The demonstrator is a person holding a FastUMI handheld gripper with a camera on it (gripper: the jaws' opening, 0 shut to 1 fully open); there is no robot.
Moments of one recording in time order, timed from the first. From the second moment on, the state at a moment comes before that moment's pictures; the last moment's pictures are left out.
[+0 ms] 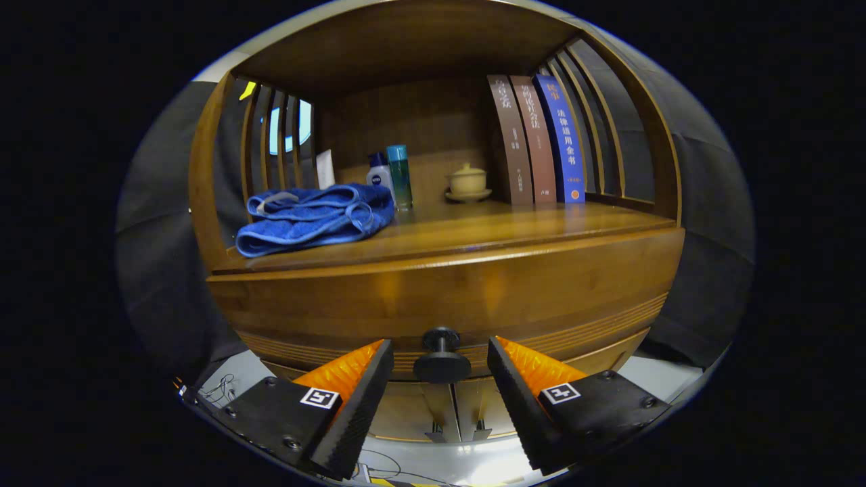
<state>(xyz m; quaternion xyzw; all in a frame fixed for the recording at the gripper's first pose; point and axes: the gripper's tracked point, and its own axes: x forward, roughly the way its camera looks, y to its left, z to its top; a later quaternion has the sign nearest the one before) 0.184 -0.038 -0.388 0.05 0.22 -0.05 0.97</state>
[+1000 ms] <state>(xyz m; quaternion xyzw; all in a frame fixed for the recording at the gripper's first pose) 0.137 -0.037 -0.413 0.01 0.26 -0.07 0.96</state>
